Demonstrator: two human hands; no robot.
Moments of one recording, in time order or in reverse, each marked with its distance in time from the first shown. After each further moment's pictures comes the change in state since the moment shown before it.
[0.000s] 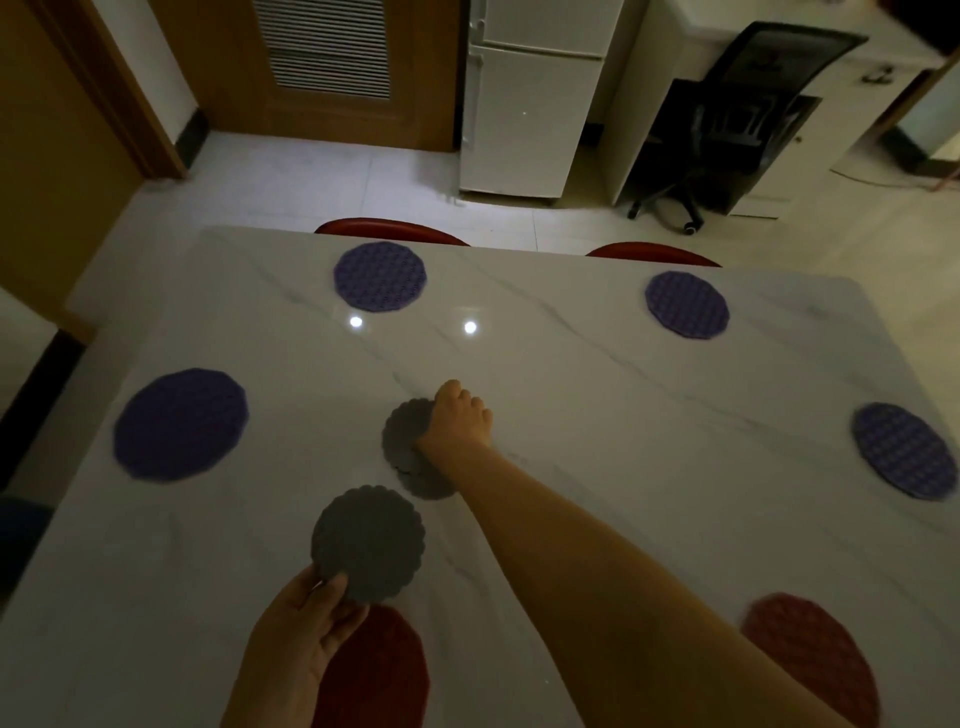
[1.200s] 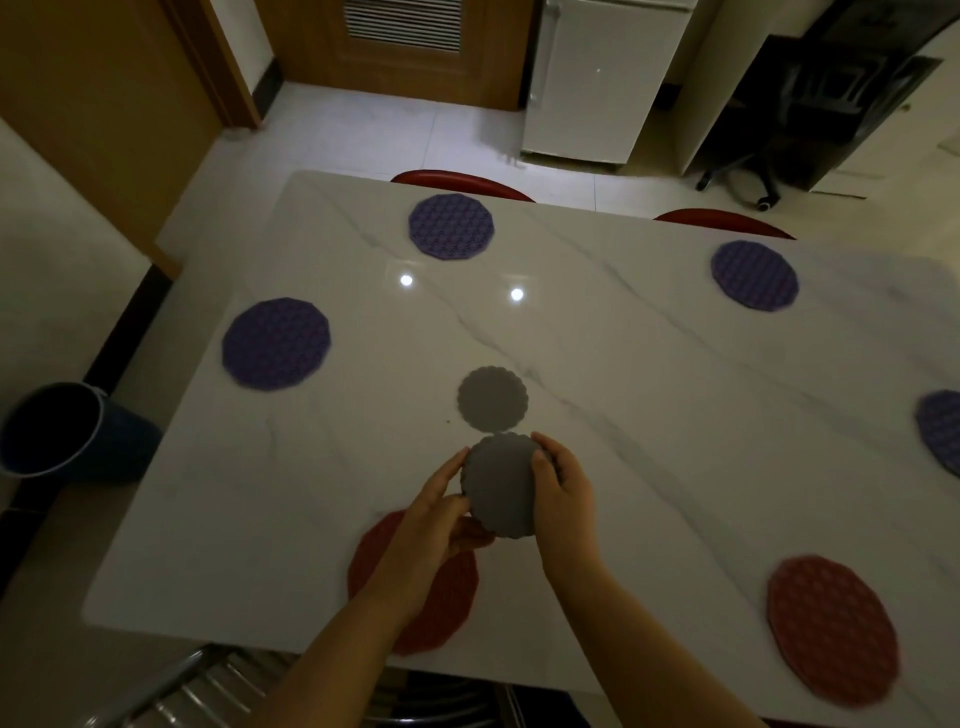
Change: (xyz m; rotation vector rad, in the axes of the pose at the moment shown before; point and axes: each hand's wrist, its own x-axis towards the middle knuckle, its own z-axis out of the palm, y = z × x) left_hand -0.045 -0.003 0.035 0.298 -0.387 0.119; right_hand -0.176 0.040 0.015 1.098 0.182 0.210
